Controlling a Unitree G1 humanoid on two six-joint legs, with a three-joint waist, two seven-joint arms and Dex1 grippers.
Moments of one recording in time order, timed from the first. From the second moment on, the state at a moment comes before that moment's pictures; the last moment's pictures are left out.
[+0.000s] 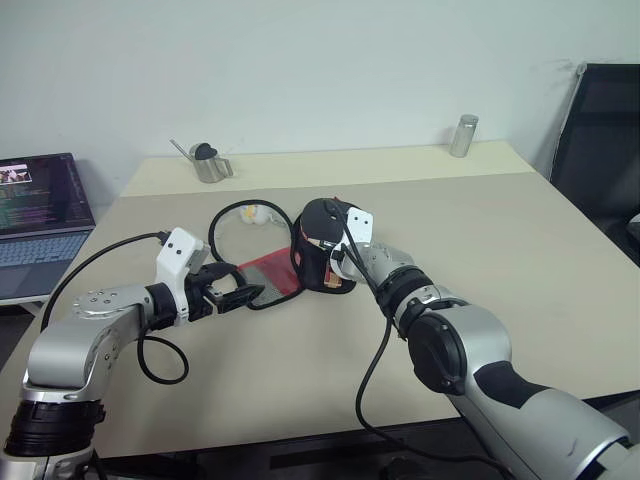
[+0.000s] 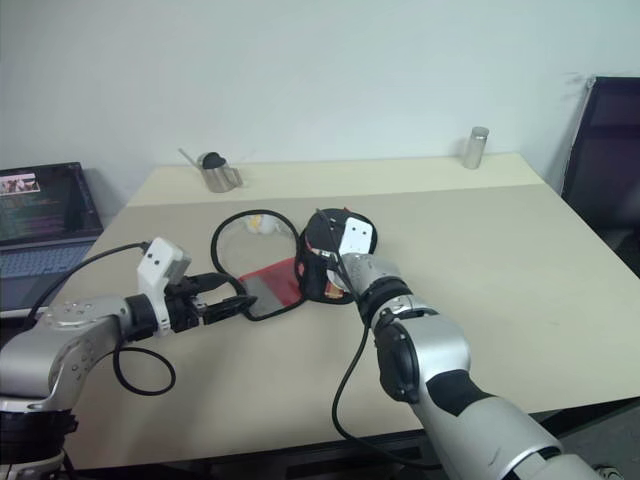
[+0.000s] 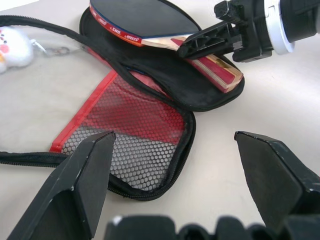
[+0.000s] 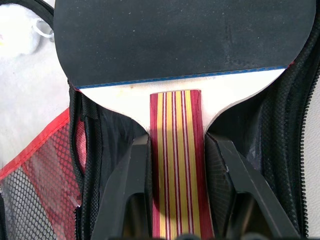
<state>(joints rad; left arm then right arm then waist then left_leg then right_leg) -0.34 0.81 0.21 -0.19 -0.50 0.80 -0.80 -1.40 0.17 -0.37 1.33 0.37 0.43 -0.26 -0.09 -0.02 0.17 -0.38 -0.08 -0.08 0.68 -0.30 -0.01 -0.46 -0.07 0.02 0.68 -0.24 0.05</state>
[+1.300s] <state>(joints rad) -0.59 0.88 0.22 0.29 -0.37 0.65 -0.75 -0.93 -0.59 0.12 0.19 0.38 0.83 0.96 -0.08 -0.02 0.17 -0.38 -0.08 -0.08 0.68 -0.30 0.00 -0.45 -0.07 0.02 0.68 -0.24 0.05</state>
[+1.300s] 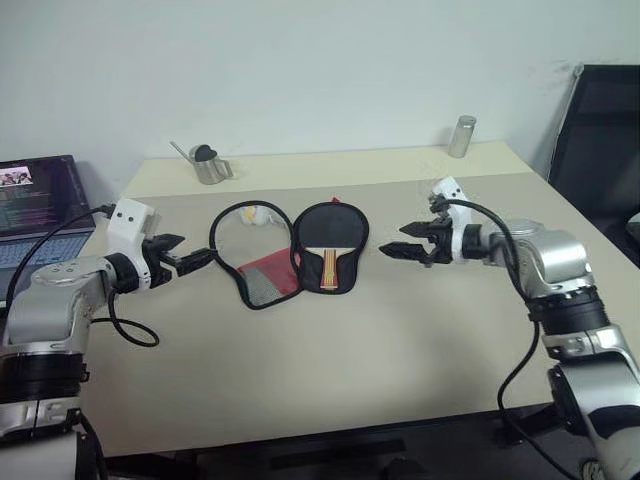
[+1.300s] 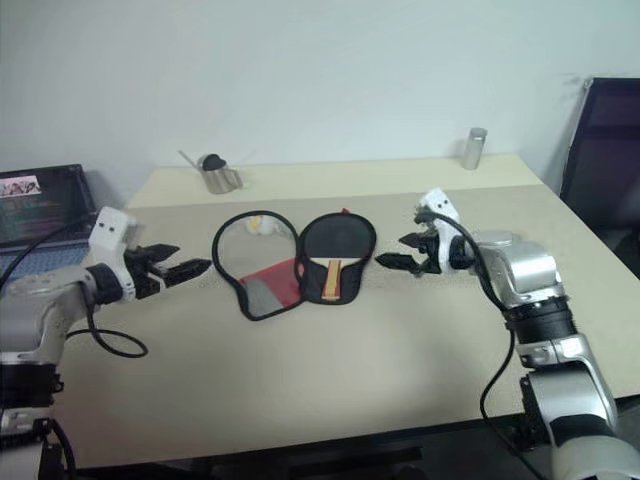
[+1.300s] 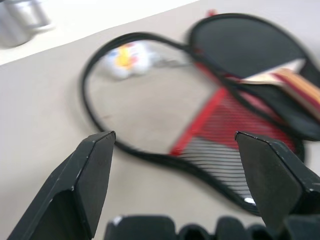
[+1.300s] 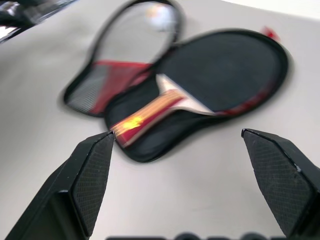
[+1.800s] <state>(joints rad) -0.81 0.77 0.08 0.68 -0.17 0.60 -0.63 -0.88 -0.70 0.10 0.03 0.41 0.69 1.11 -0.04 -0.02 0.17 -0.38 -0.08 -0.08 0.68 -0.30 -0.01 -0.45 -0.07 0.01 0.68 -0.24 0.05</state>
